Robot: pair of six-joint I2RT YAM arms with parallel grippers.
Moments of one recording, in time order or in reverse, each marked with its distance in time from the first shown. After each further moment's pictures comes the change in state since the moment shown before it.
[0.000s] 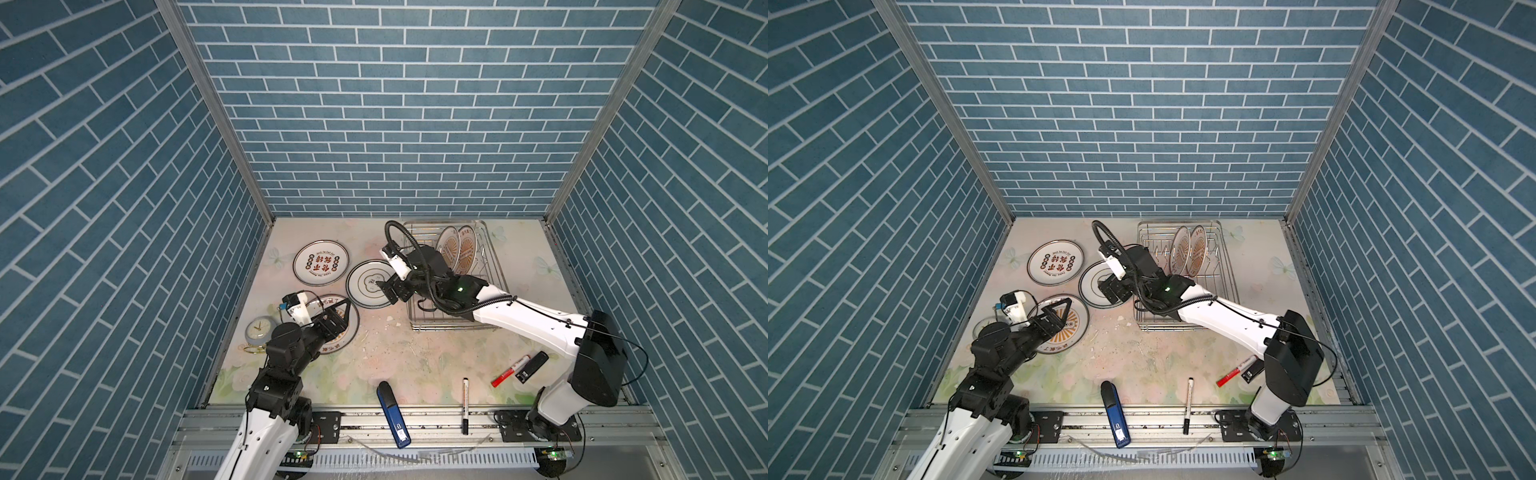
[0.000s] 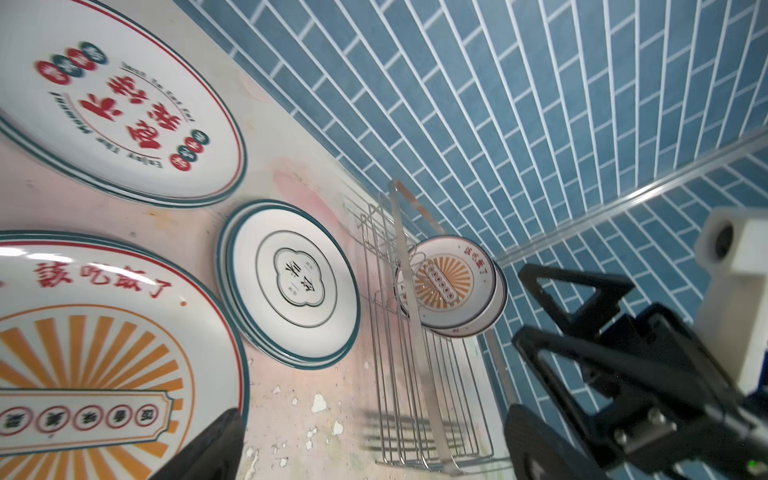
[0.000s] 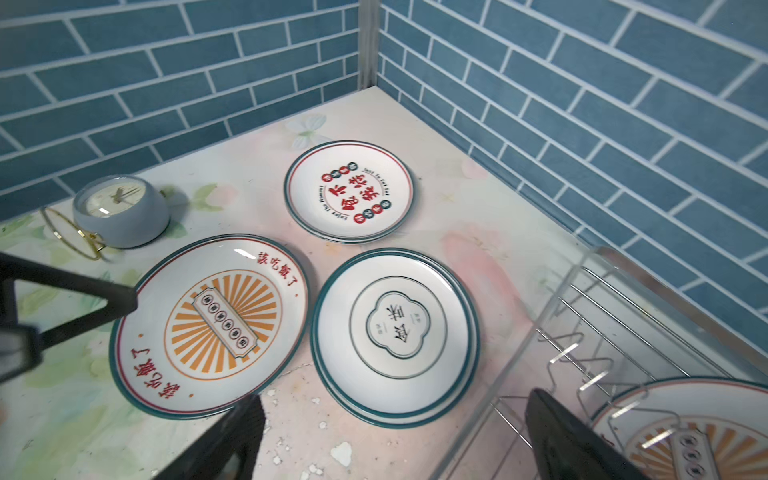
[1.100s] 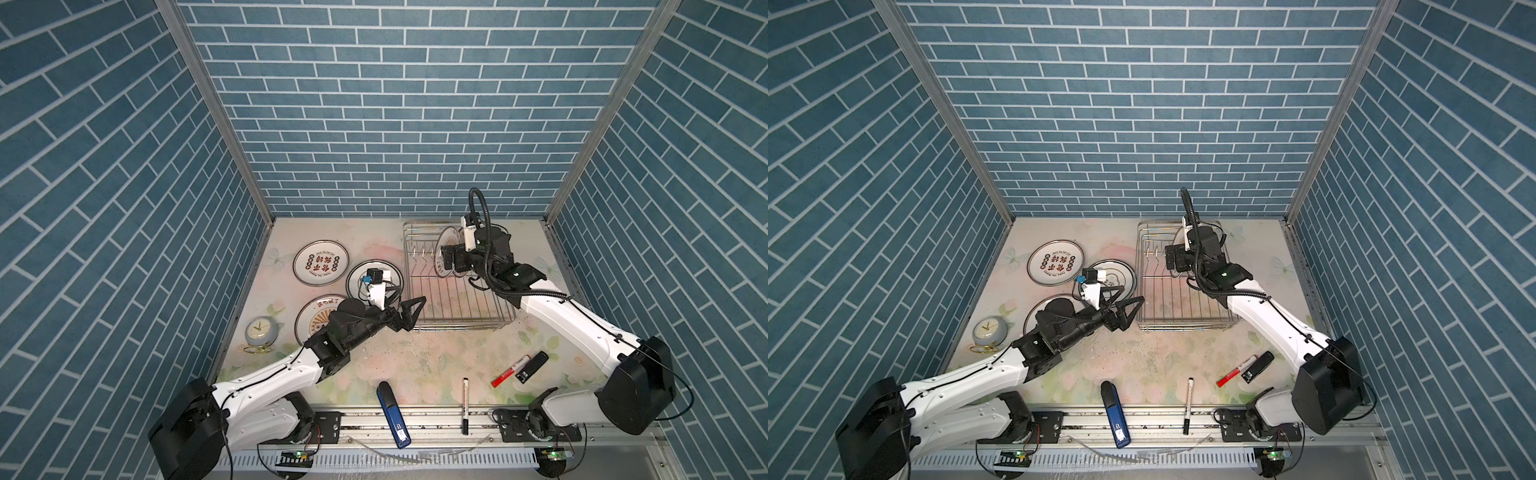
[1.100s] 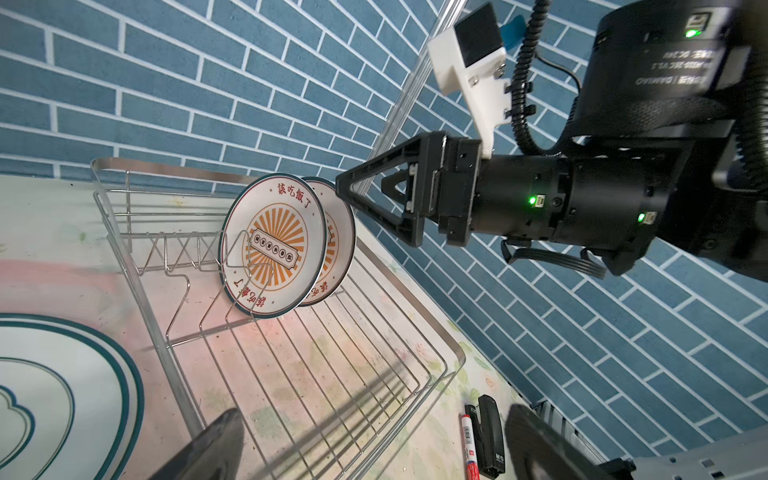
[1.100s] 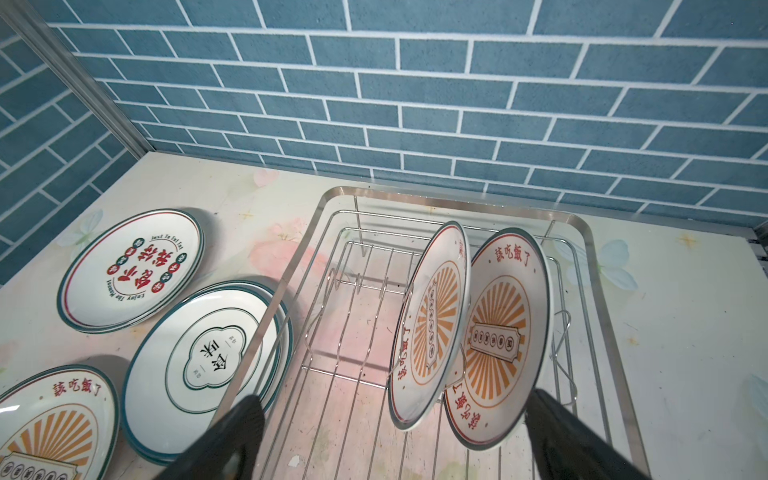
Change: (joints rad) left arm -0.487 0.660 0.220 0.600 -0.095 0.318; right arm -0.358 -0.168 -0.129 -0.056 0.072 0.242
